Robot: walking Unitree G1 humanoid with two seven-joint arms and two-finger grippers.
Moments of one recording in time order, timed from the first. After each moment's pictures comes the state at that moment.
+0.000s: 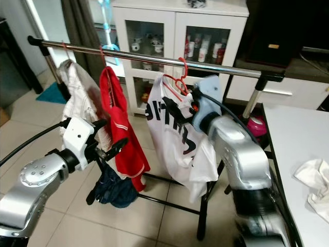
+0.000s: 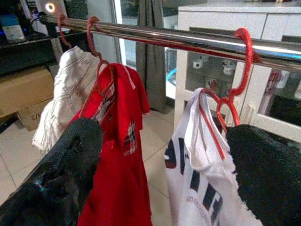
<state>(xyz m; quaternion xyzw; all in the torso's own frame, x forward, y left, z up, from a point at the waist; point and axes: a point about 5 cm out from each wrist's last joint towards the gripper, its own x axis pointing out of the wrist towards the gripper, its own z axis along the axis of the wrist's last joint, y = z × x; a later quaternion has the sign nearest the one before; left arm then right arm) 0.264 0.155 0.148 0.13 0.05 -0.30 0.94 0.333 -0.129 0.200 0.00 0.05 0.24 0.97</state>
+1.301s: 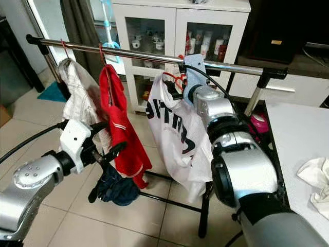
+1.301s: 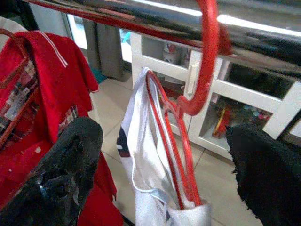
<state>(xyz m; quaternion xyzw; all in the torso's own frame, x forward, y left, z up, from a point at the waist) 0.257 0.158 0.148 0.13 0.06 -0.32 0.94 0.417 -0.124 0.201 -0.04 0.13 0.14 0.98</state>
